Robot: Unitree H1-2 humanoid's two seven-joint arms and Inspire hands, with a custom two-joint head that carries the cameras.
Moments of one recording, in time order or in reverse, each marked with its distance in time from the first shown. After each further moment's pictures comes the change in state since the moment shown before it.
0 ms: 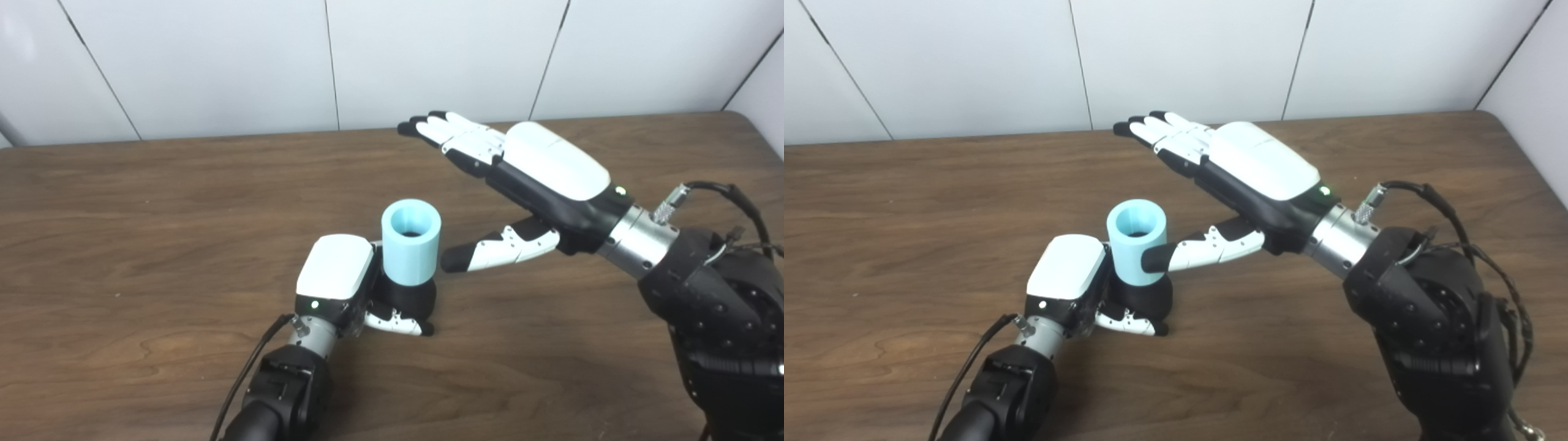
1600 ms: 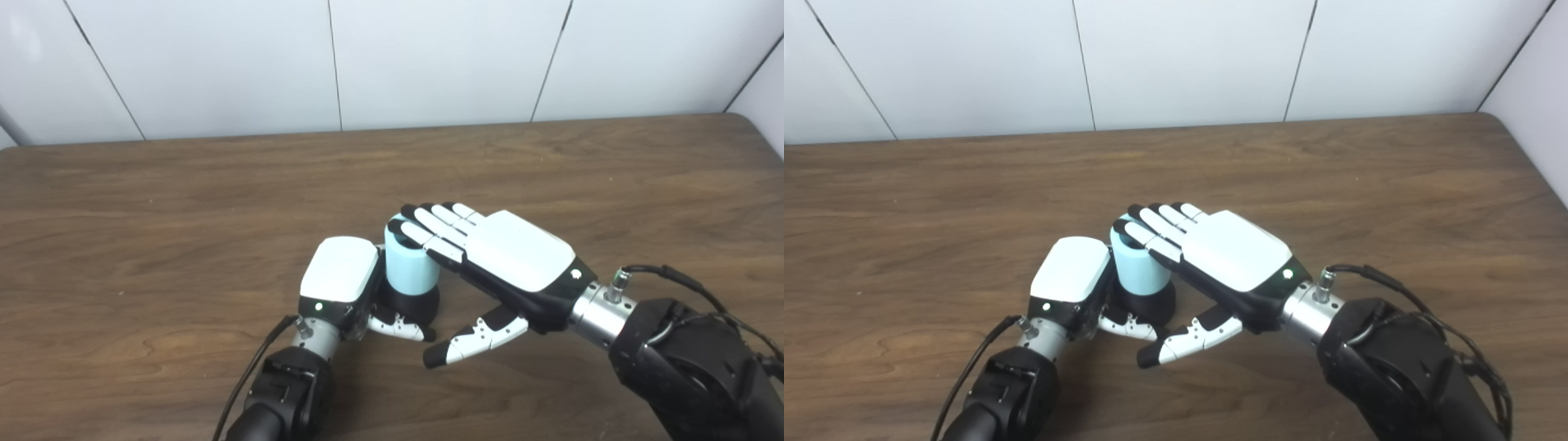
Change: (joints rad) left arm 0.010 0.001 -0.004 -0.018 0.021 -0.001 -0.027; right arm 0.157 -0.033 0.214 0.011 -0.278 -0.092 0.036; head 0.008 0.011
